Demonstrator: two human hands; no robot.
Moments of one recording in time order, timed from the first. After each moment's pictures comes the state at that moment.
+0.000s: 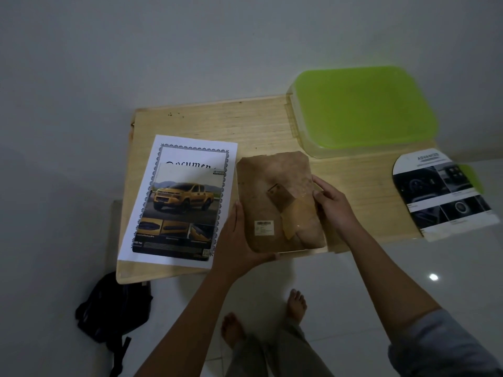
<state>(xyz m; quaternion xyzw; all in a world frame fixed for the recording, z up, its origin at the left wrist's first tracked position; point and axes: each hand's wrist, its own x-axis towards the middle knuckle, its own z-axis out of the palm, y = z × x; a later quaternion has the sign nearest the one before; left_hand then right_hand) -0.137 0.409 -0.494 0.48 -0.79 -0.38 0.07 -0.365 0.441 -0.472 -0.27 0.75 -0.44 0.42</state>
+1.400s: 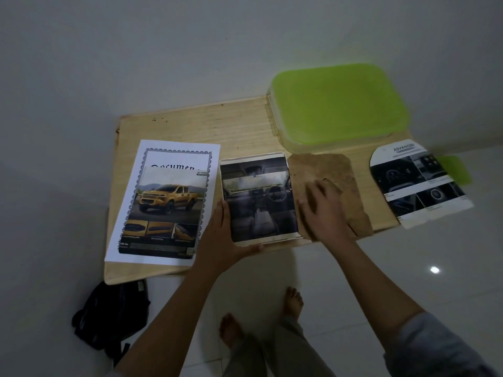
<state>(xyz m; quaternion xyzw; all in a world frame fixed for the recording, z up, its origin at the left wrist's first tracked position) -0.138 0.412 -0.495 0.48 -0.82 -0.30 0.03 -0.367 0.484 -0.482 -0.46 0.85 -0.21 0.12</state>
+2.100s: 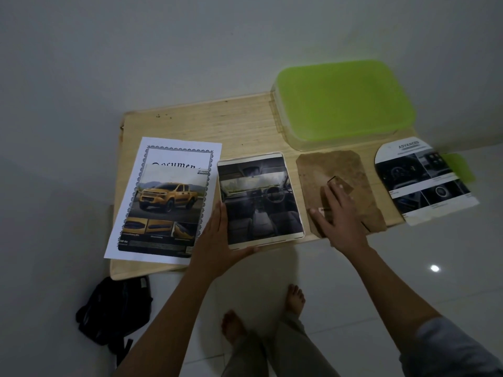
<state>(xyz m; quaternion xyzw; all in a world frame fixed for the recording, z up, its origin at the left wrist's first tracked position) -0.111 0.412 -0.505 0.45 -0.85 -0.27 0.03 -0.379 0.518 -0.494 -0.49 0.83 -0.21 0.15</state>
